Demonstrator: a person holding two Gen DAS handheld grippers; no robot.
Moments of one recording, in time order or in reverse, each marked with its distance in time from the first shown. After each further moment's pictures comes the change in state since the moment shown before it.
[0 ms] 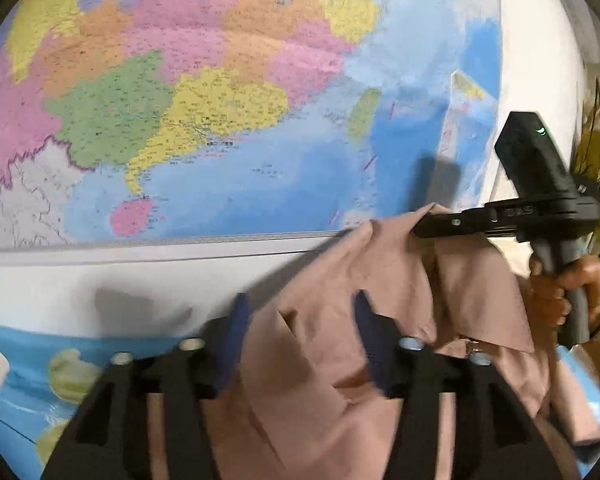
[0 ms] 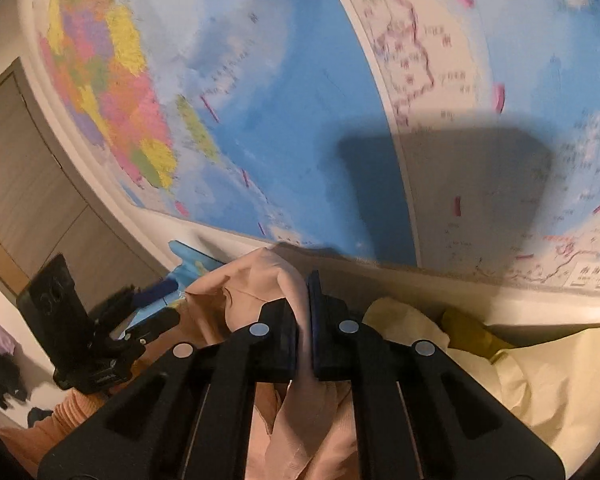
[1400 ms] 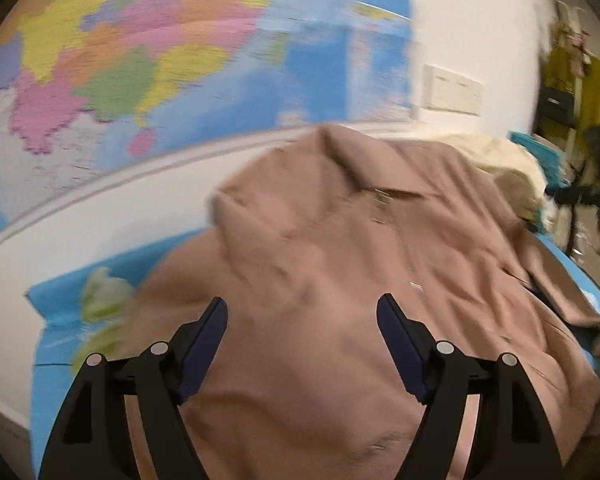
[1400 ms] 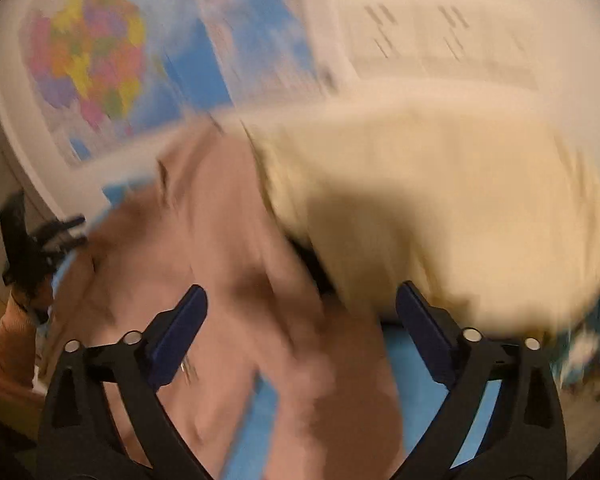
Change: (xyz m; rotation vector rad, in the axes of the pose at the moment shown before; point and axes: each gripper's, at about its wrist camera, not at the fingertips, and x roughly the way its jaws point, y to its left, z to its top) left arm -0.068 -0.085 -0.078 0.170 0.182 -0.020; right arm -0.204 -0.024 -0.227 0.110 -0.005 -0.384
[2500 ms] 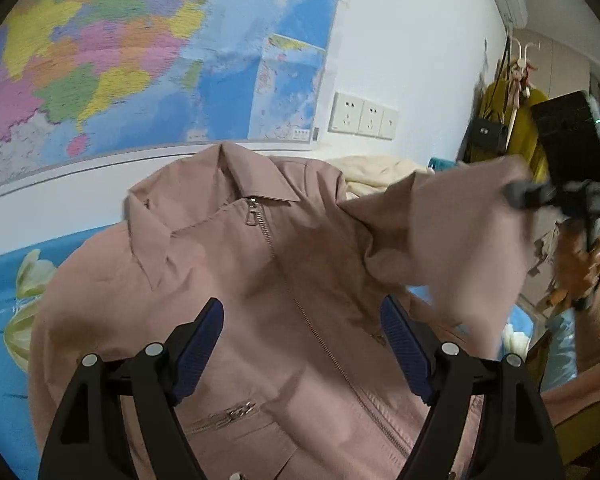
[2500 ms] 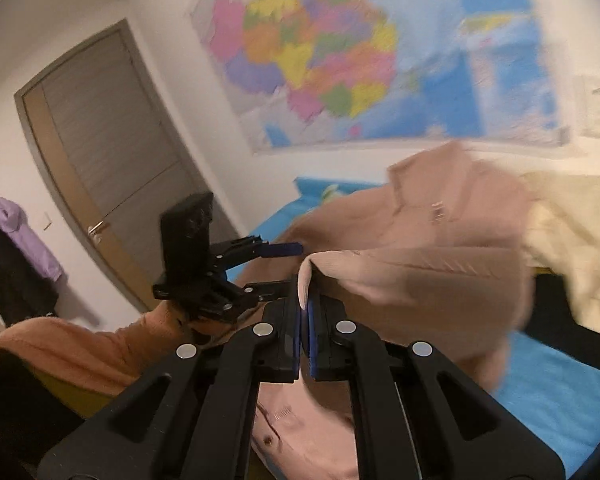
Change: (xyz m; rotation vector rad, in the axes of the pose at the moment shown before) left arm -0.055 -0.051 -0.032 -0.081 -0.105 -0.249; right arm -0.037 0.175 0.014 -0.261 -0.040 0.592
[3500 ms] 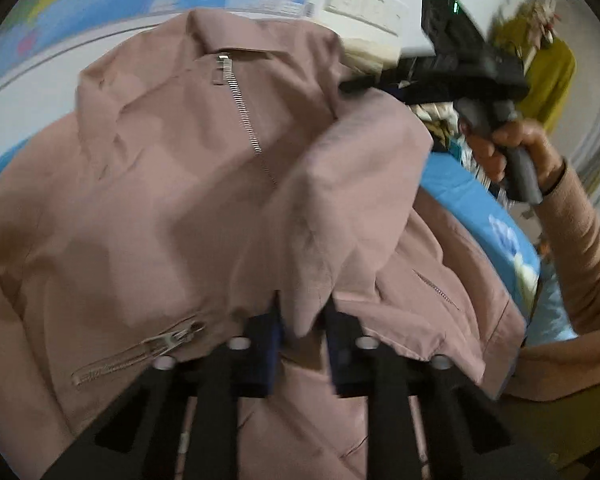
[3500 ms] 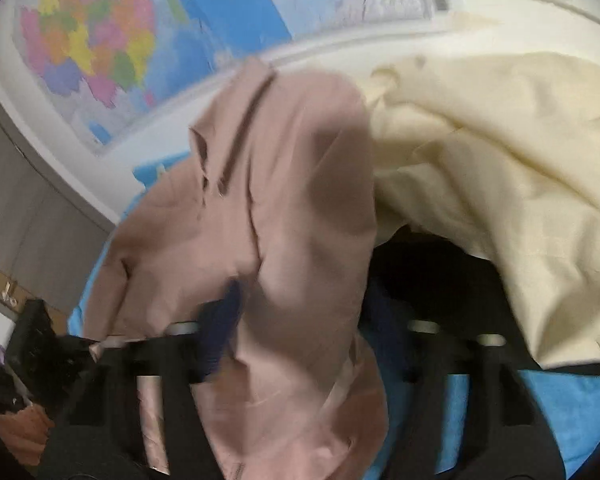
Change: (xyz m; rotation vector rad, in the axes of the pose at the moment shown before) left arm 0.067 0.002 -0.047 -0.054 0.356 -0.047; right arm 0.074 -0.168 0.006 0.294 0.166 -0.387
